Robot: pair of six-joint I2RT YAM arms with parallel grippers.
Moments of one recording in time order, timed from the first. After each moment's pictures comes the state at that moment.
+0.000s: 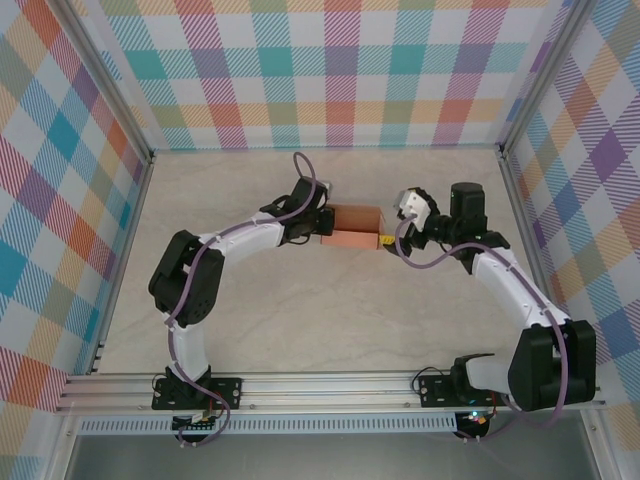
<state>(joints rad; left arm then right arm) -0.59 1.91 1.37 -0.27 0.02 -0.37 0.15 1.25 0.82 -0.19 -0.72 -0.80</state>
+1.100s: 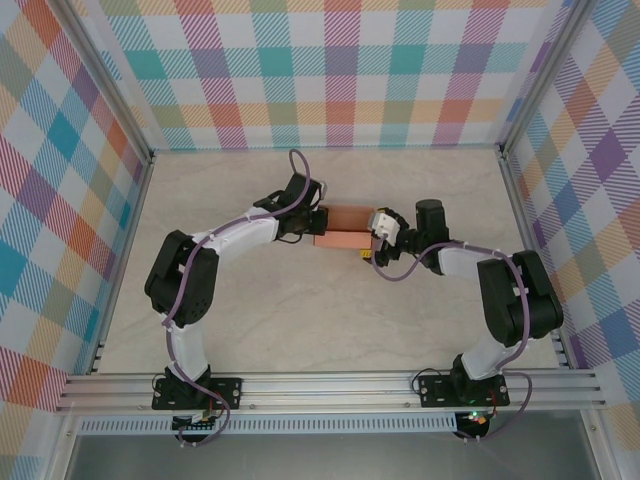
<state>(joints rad) -0.58 1.90 1.40 -0.38 0.04 -0.33 0.26 1.64 0.76 0.25 -0.72 -0.81</state>
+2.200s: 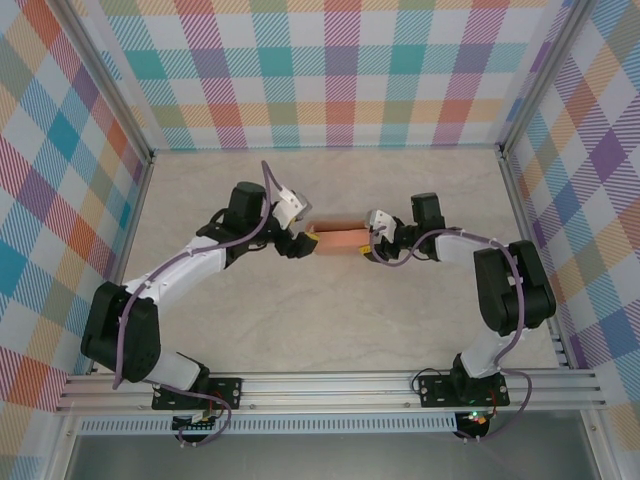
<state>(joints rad) -0.43 1.46 0.98 -0.17 0.55 0.39 0.25 1.72 0.90 -0.01 -0.81 -0.86</state>
